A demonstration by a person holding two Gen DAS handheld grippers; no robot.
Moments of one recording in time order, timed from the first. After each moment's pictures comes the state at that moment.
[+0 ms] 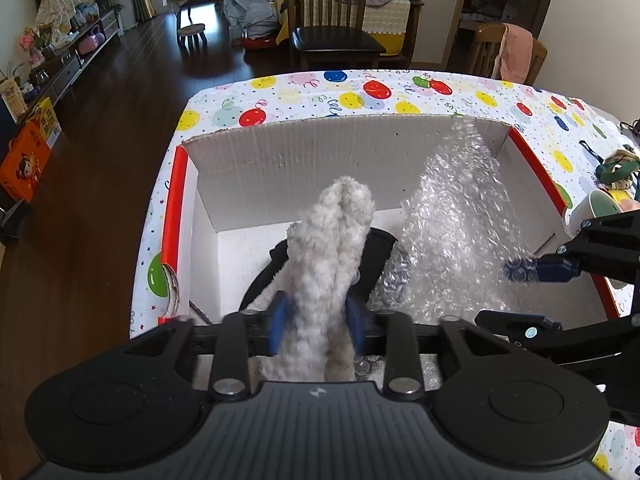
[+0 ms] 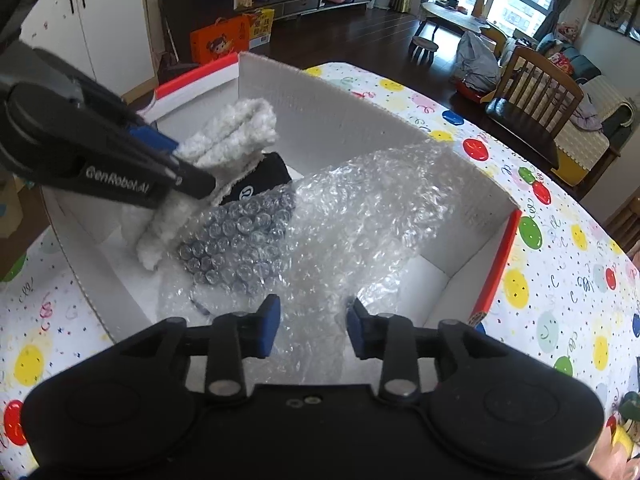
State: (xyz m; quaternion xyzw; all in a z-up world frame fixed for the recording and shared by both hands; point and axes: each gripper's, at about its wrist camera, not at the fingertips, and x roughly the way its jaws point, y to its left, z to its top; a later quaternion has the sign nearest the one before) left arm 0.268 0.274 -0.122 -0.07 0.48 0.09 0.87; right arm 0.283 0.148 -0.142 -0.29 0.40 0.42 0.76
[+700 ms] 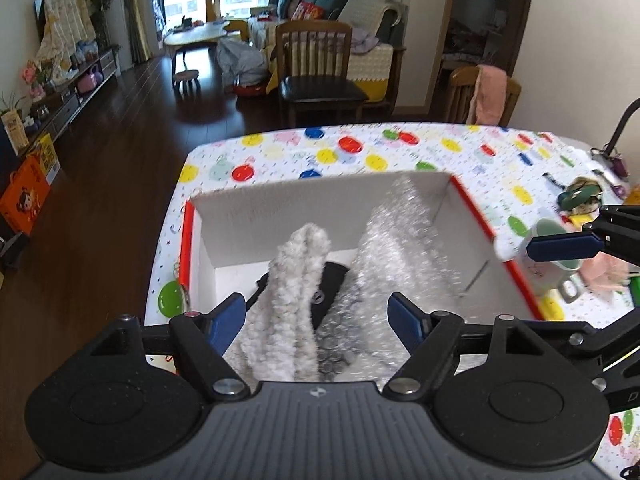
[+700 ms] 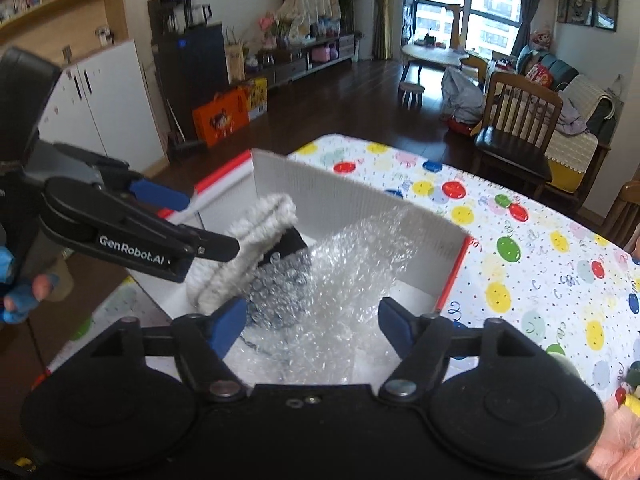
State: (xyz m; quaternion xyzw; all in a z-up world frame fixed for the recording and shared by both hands) left arm 0.228 0.252 -0.069 -0.06 0.41 0.08 0.90; right arm 0.257 0.094 -0.069 -0.18 0.35 0.44 0.80
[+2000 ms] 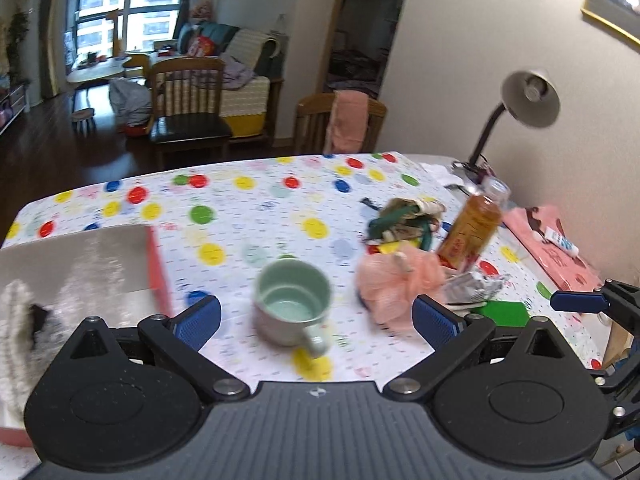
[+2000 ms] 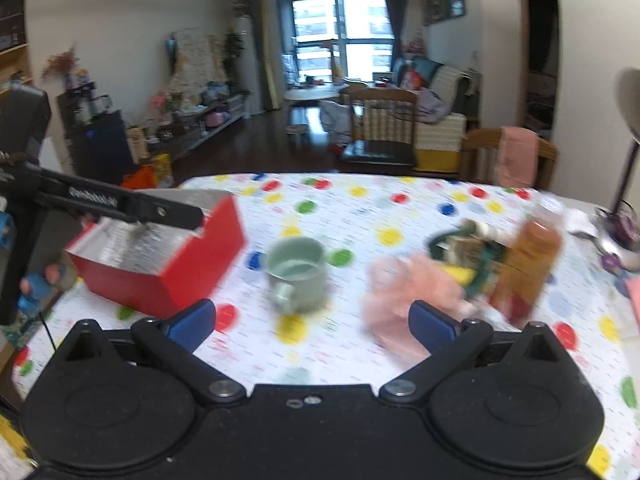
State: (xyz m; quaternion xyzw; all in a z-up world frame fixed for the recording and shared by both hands) left arm 0.267 0.024 -0.027 -0.08 0.35 -0.05 0.93; right arm 0.237 -0.205 -0.043 -0.07 0.32 0.31 0.89
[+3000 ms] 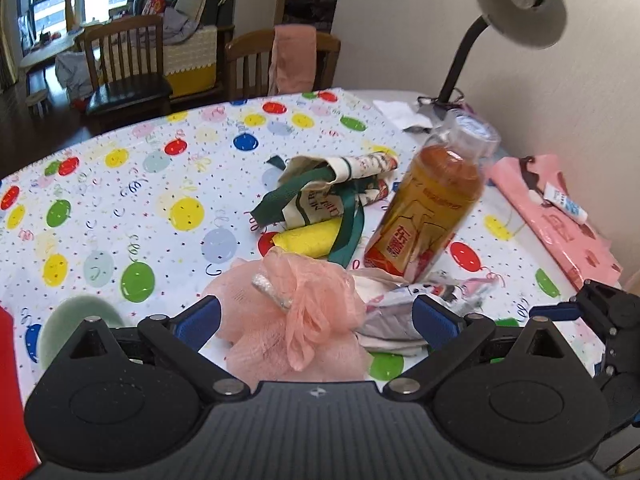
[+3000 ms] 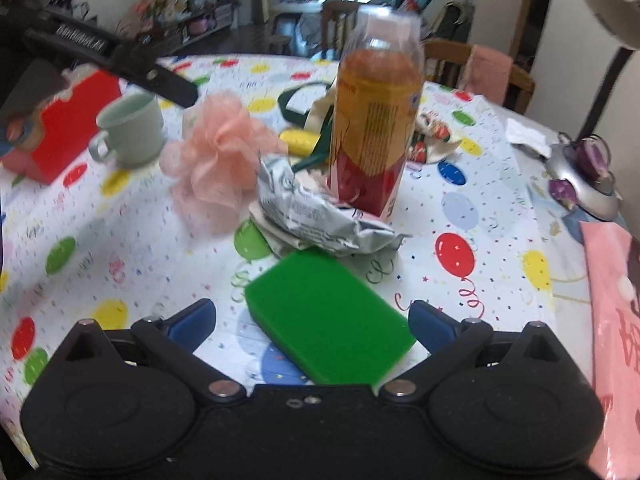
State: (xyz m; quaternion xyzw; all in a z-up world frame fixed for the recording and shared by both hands) left arm 0.411 -0.143 -0.096 -0.05 0.42 -0.10 0.90; right arm 0.354 -0.348 -0.144 -0.18 0.41 0.31 0.84
